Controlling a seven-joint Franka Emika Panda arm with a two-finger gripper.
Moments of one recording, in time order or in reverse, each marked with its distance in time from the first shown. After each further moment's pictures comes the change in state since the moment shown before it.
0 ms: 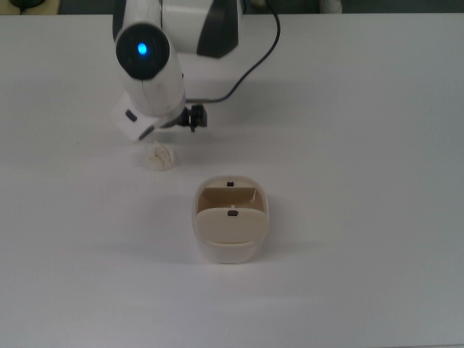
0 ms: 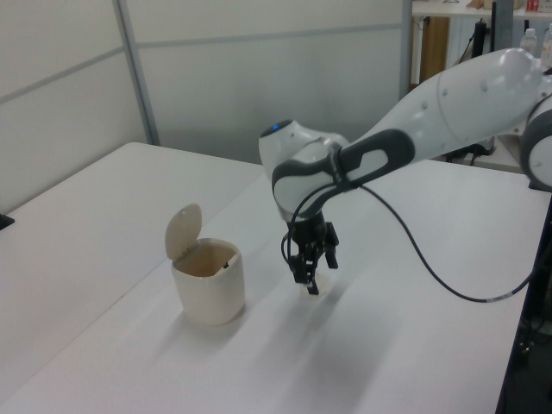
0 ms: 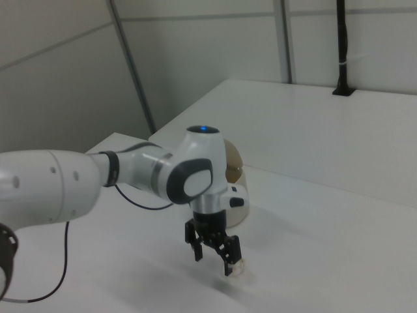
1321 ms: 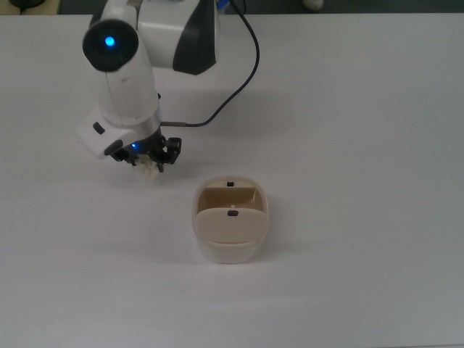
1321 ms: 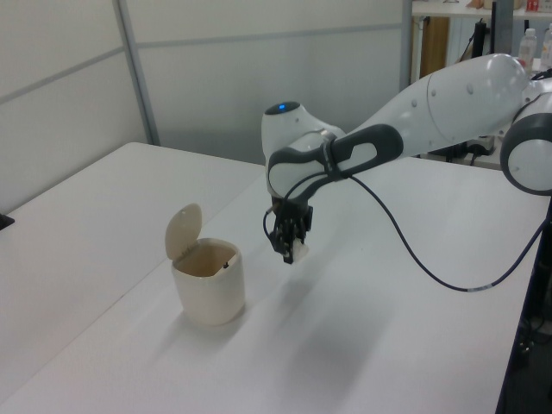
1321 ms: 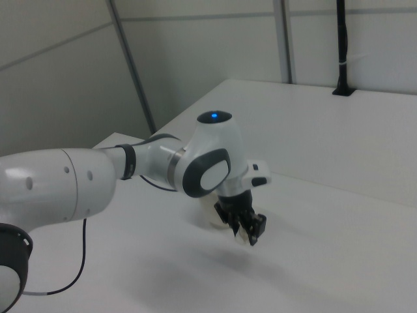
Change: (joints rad) arm -0.053 0.047 -0.002 0.125 0.024 0.190 -0.002
